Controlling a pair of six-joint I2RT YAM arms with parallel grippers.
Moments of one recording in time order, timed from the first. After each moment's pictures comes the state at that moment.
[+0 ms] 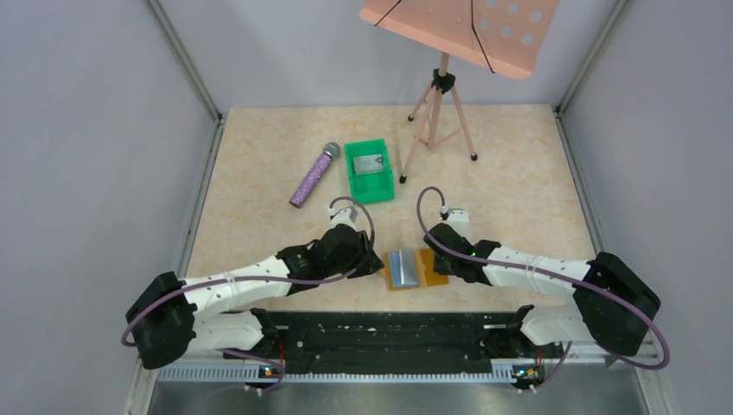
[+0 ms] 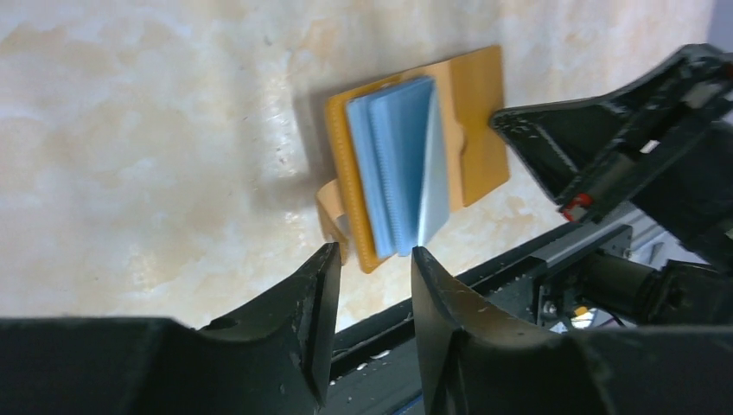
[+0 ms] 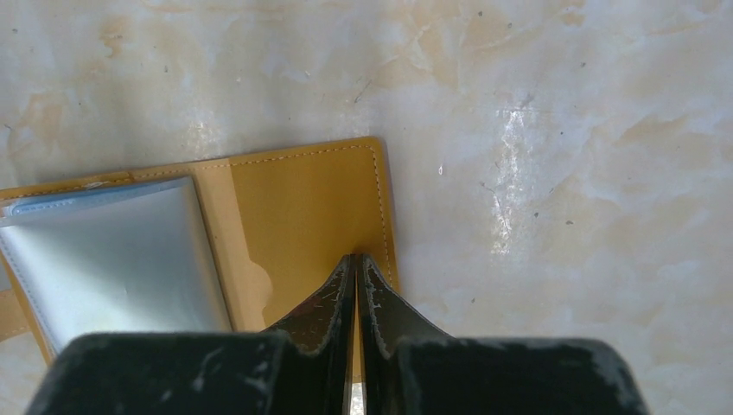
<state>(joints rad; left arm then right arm) -0.96 1.17 0.59 -0.16 -0.10 -1.02 0.85 1.28 0.56 -0.32 0.39 0.78</state>
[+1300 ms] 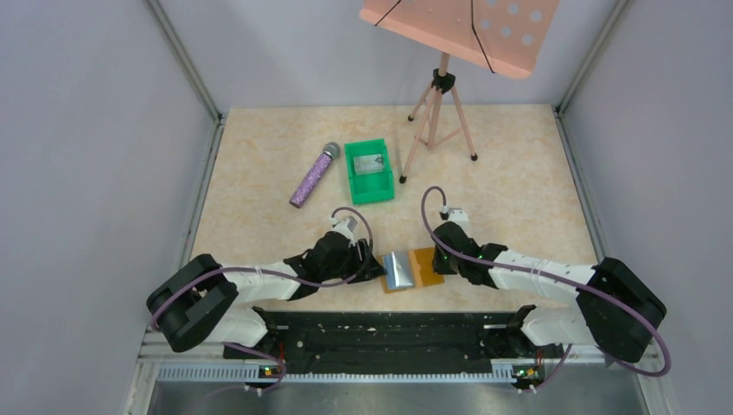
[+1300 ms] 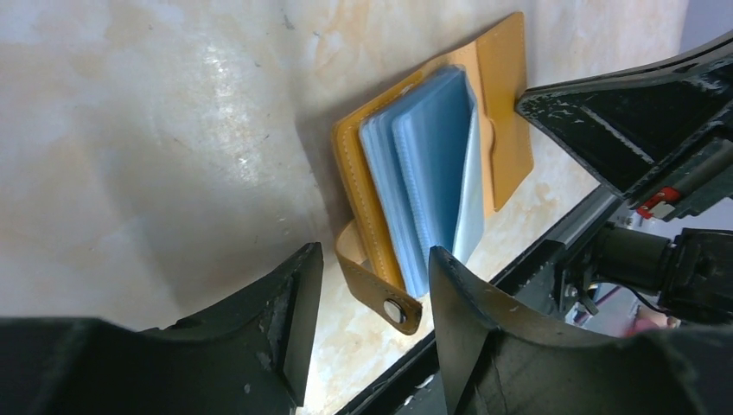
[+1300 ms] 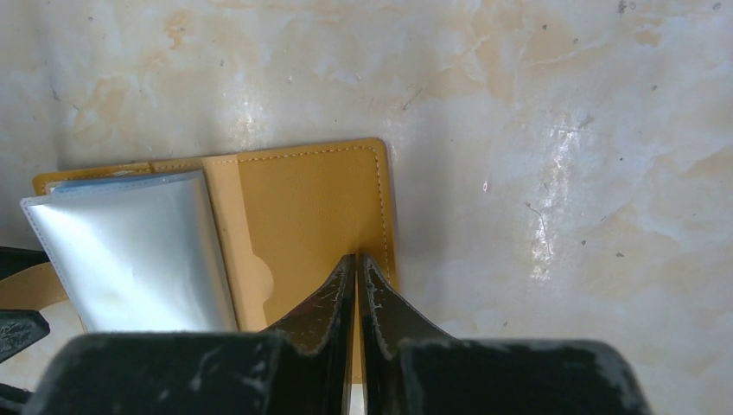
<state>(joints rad) -0.84 1.33 0.36 0.32 0.13 -0.96 0.81 1.24 0.50 -0.19 0.26 0.71</state>
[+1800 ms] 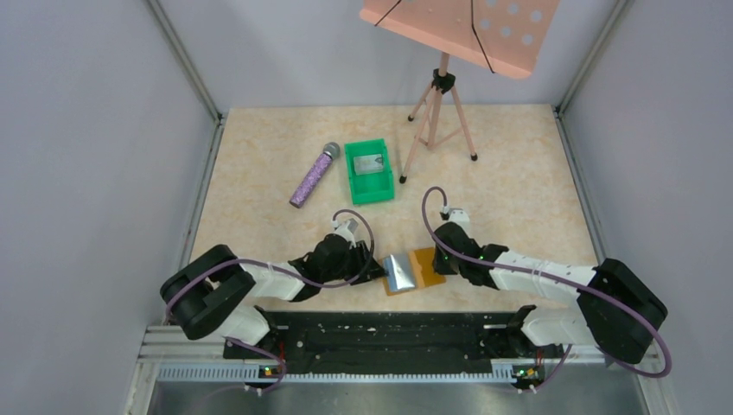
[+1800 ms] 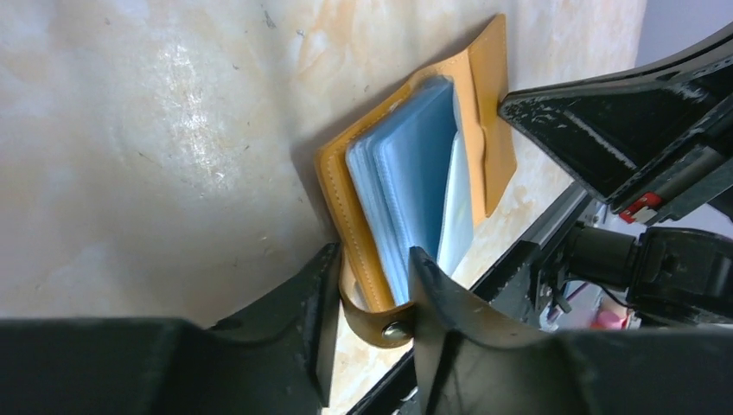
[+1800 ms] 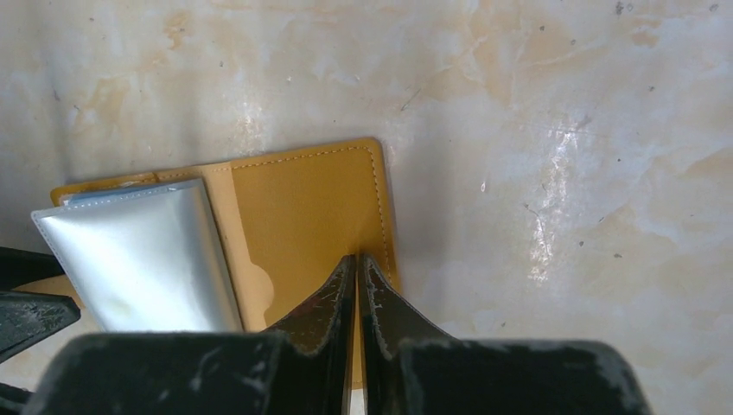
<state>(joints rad) -0.84 1.43 0.32 0.53 0.18 -1.02 0.81 1.23 0.48 -0.18 0.26 0.71</state>
